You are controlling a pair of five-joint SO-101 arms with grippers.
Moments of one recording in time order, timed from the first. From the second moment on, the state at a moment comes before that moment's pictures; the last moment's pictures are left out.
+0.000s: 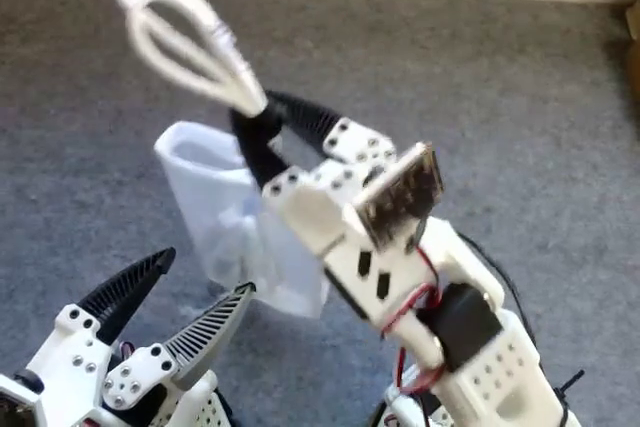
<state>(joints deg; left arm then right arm) 19.2 -104.3 33.4 86.8 9.9 -41.8 -56.4 30.5 24.3 12.0</state>
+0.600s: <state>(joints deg) 19.2 -104.3 37.0 86.8 9.9 -22.7 -40.4 9.1 39.5 5.4</state>
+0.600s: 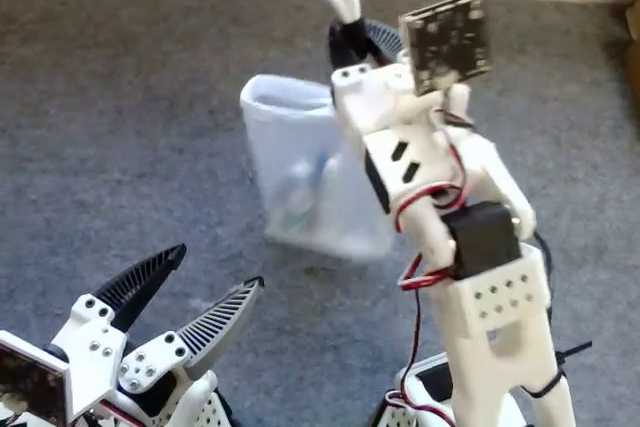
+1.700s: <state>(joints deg) 19.2 -104.3 40.7 85.6 5.9 -35.1 -35.1 3.8 54.9 12.4</state>
